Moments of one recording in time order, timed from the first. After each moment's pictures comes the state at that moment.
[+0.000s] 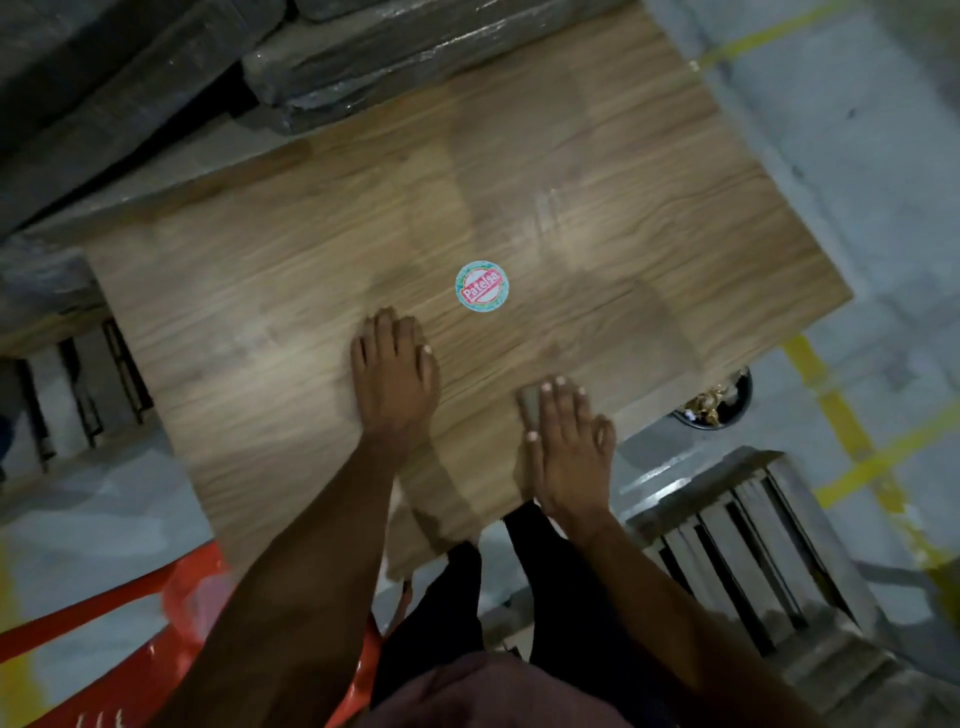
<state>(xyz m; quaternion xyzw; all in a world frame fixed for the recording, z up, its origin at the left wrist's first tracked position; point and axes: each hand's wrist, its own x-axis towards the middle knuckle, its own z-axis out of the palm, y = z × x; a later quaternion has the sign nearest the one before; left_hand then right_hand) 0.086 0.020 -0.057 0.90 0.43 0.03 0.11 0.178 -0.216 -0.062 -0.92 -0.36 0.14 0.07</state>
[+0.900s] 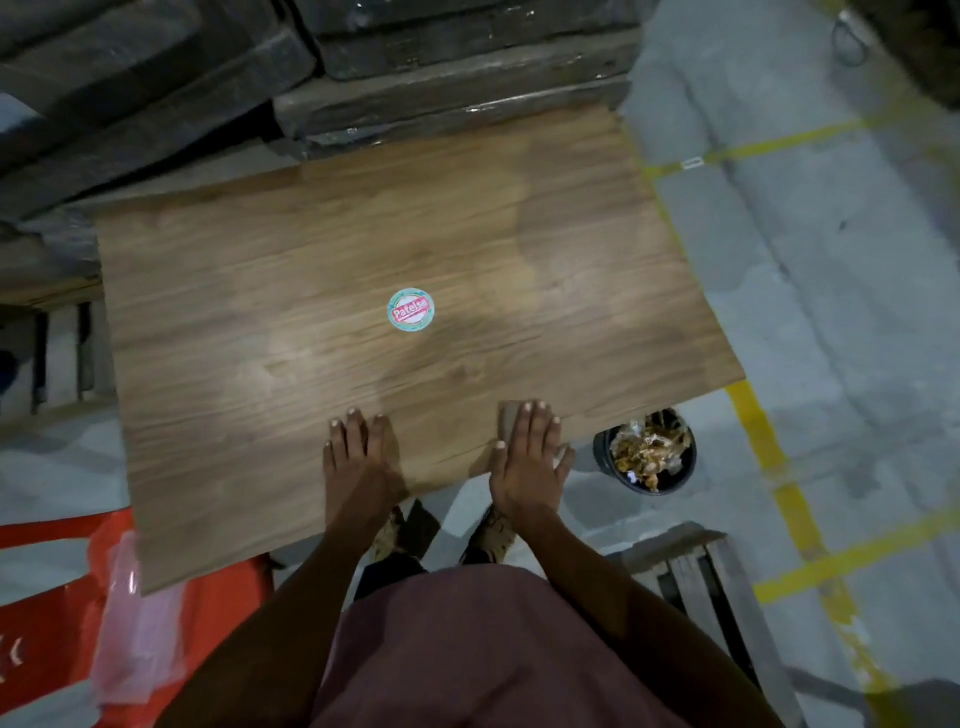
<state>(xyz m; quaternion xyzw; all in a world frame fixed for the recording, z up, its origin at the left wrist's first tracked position) 0.080 -0.152 -0.048 0.85 0.50 -0.14 0.13 0.276 -0.283 -0.055 -0.90 -0.36 0.24 0.08</state>
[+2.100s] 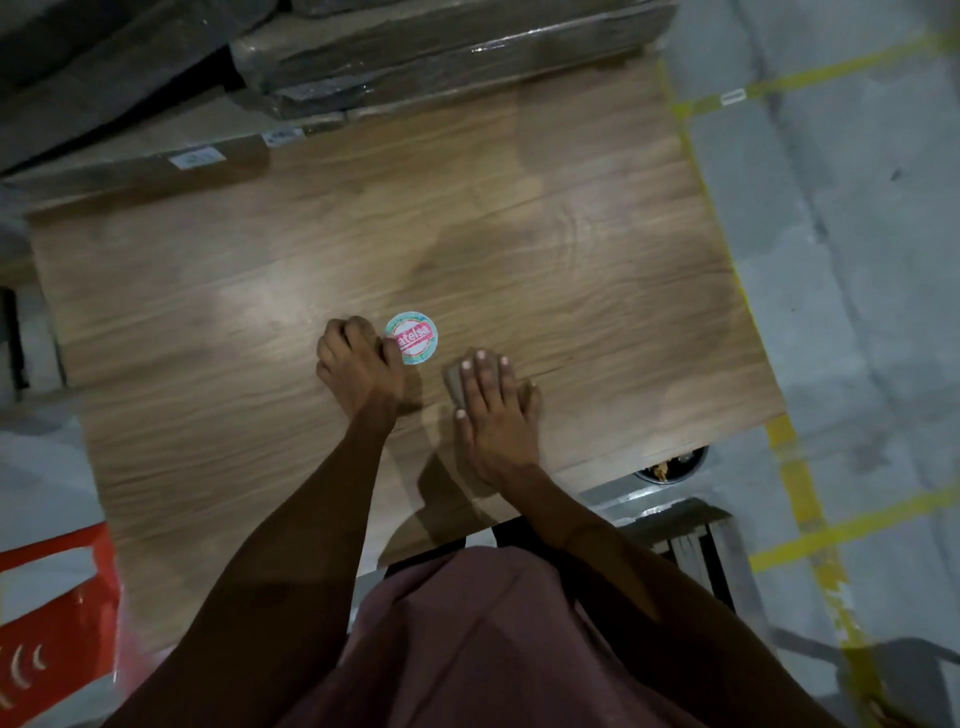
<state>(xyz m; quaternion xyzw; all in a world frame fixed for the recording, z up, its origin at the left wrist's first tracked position) 0.210 0.010 -0.053 0.73 0.65 0.12 0.17 0.321 -0.154 -0.063 -0.82 -0.53 0.20 0.06</state>
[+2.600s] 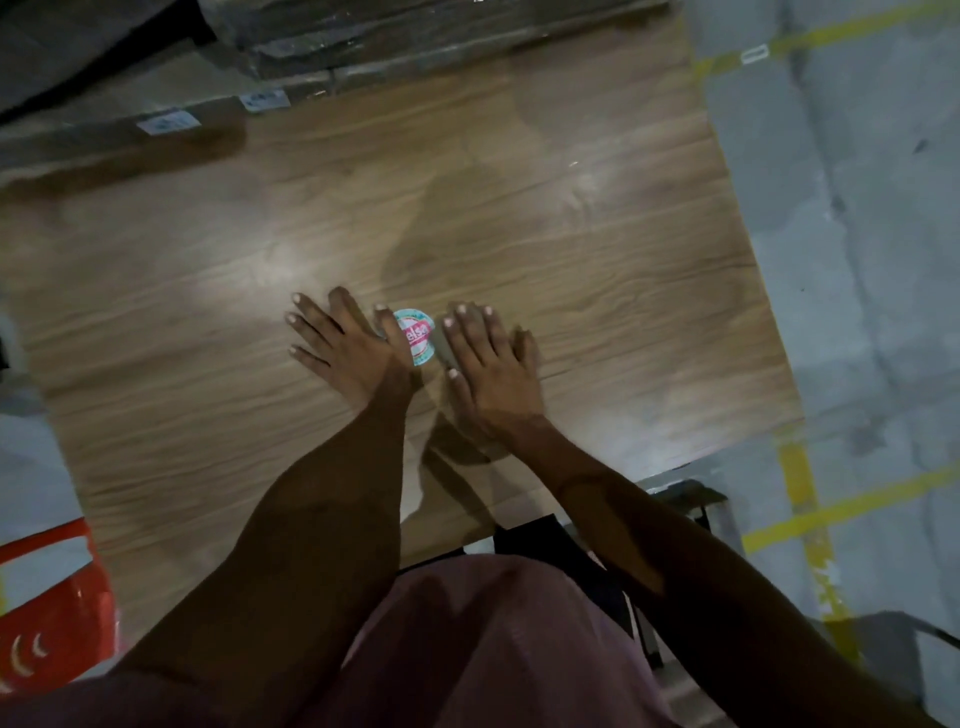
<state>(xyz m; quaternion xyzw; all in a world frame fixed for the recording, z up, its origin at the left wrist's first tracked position) 0.246 0.030 -0.066 0.65 0.75 0.05 0.14 0.365 -0.094 -0.067 -0.78 -0.60 0.17 0.05</state>
